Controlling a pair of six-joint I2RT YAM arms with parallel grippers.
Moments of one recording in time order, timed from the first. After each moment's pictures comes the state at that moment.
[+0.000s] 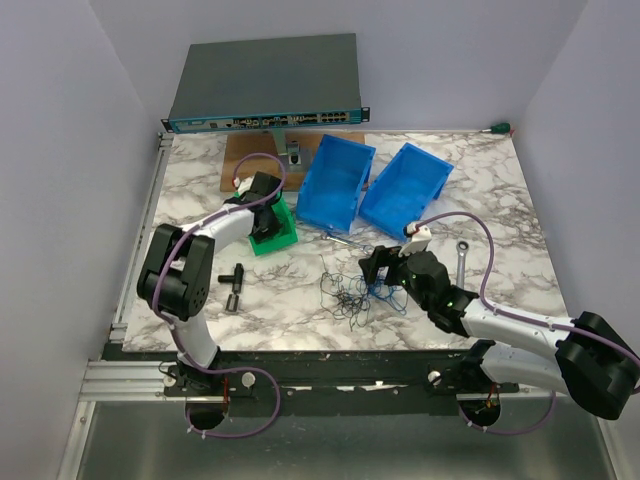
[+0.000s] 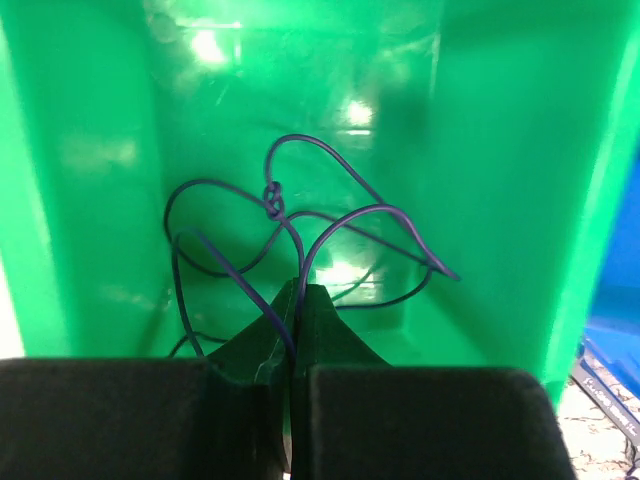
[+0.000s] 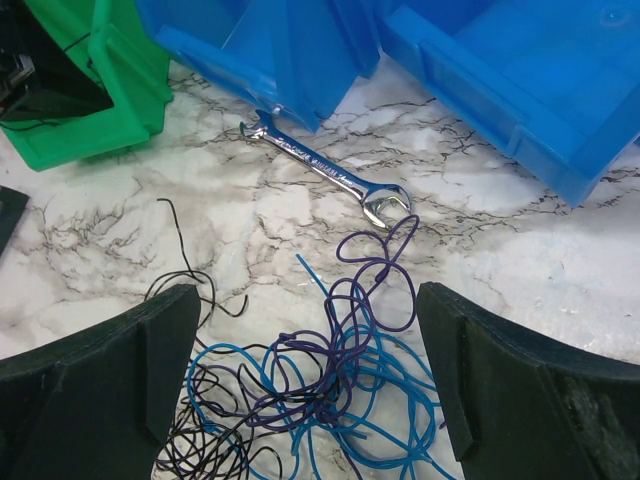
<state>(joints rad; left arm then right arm) -0.34 1.79 1.14 -0.38 -0.20 -0.75 0.79 1.10 0.35 0.40 0.33 0.44</state>
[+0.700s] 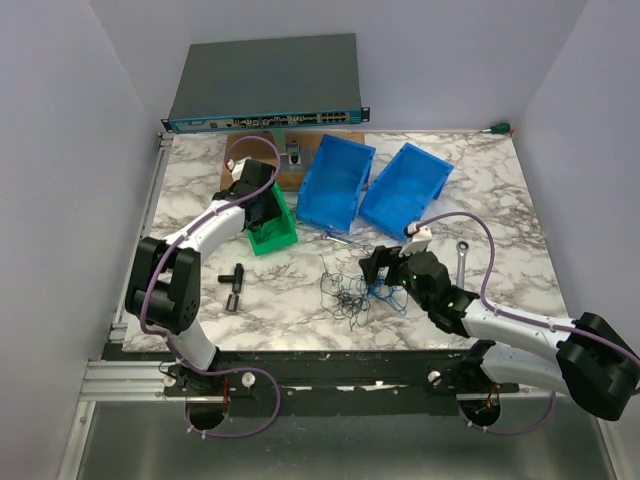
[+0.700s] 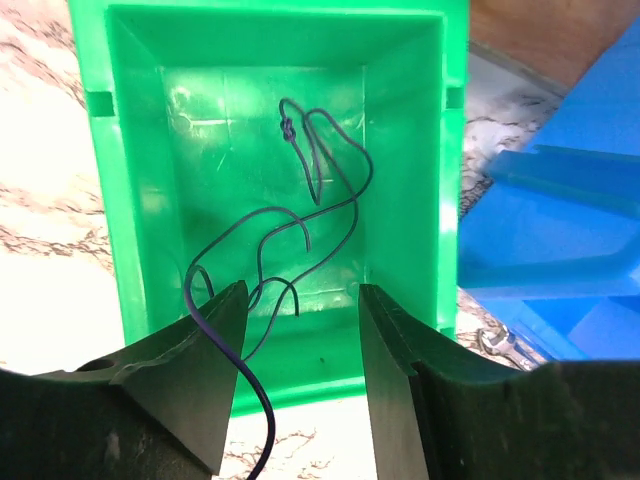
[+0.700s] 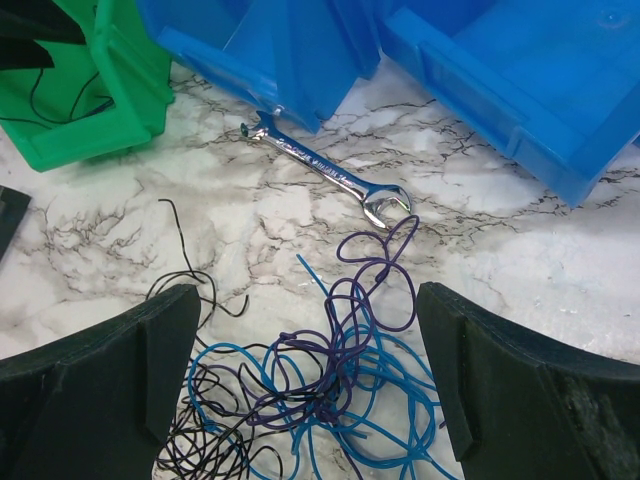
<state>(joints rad) -0.32 1.69 1.15 -0.36 -0.21 -0.69 0.79 1.10 0.35 0.40 0.33 0.44</state>
